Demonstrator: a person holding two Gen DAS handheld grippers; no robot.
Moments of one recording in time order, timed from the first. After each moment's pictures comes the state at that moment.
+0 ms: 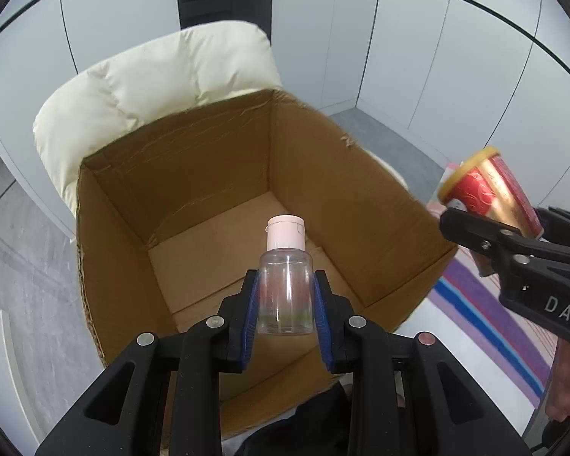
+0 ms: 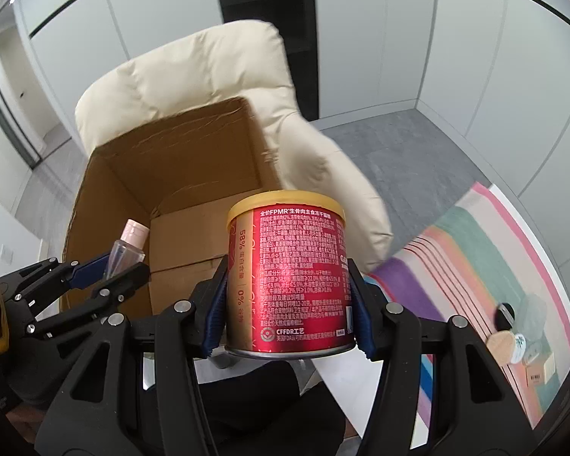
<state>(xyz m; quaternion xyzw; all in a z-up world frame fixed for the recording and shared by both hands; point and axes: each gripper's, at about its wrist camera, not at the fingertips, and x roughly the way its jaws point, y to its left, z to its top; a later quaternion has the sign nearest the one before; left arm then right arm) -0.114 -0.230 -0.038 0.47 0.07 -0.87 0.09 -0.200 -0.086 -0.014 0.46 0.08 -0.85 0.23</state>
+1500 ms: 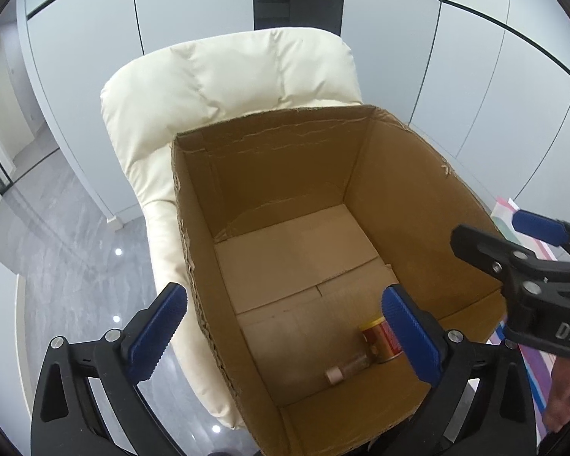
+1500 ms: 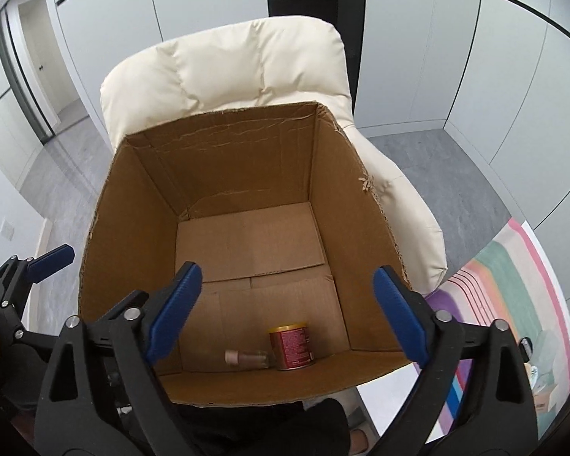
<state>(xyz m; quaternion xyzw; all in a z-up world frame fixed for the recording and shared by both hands) -0.086 -0.299 -0.041 0.44 0.10 -0.87 0.19 -0.198 -0.159 -0.018 0.44 0.10 -0.85 0.26</state>
